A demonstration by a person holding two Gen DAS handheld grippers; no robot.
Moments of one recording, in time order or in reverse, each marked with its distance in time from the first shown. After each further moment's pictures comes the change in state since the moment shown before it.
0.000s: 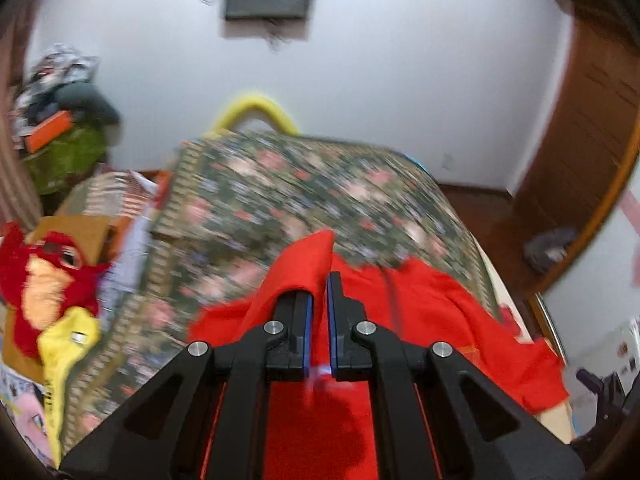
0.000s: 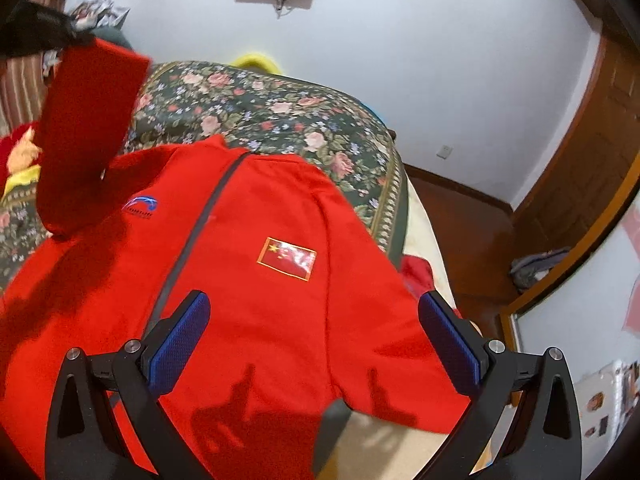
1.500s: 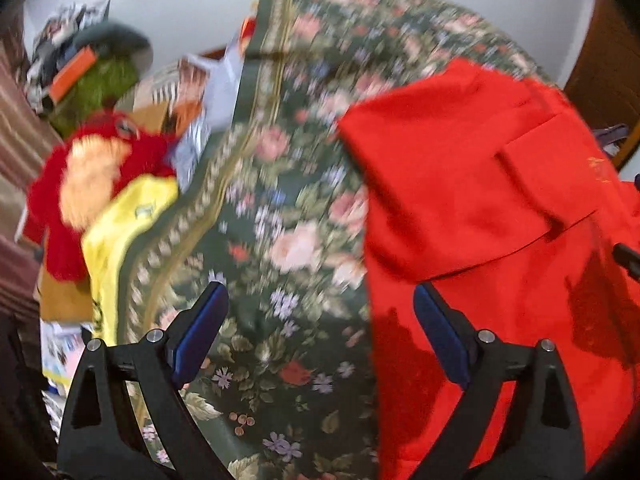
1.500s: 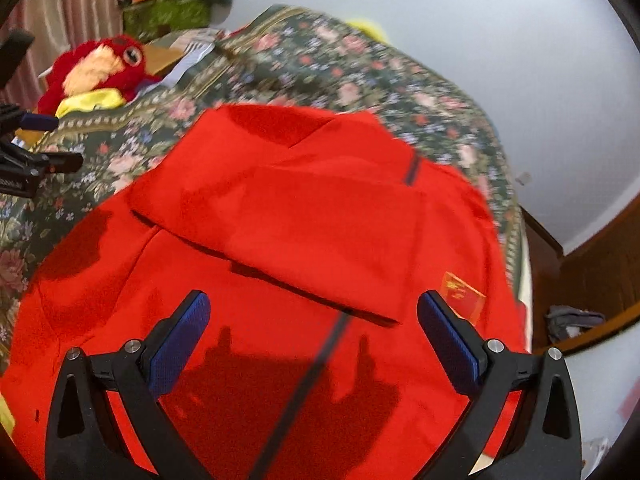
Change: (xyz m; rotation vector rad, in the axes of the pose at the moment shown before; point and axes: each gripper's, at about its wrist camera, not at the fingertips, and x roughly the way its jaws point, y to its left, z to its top) left arm 0.025 0.190 -0.182 0.071 0.345 0.196; right arm 0.056 0.181 0.026 -0.313 0.130 0.173
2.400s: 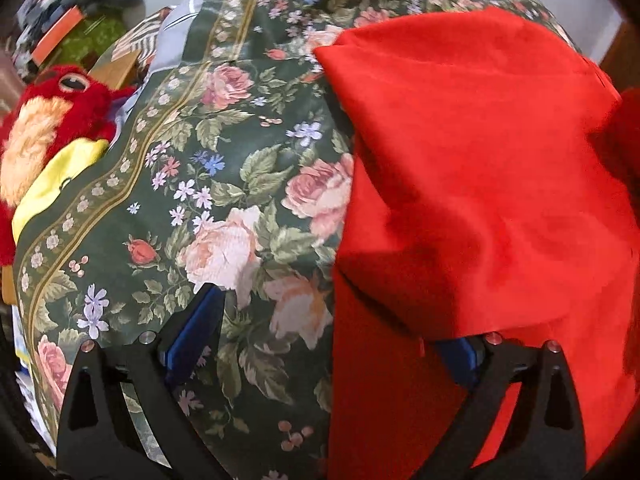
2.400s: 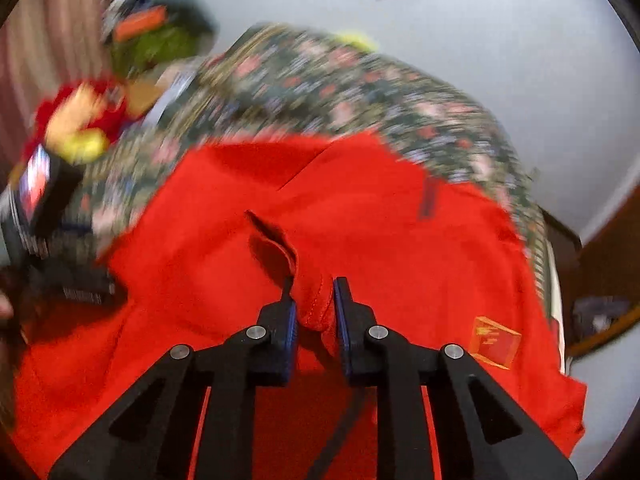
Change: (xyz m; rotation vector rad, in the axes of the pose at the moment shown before) left arm 0.095 -0.030 0.014 -0.086 0.111 -0.015; right arm 0.004 -0.053 0.027 0.224 -0.148 0.023
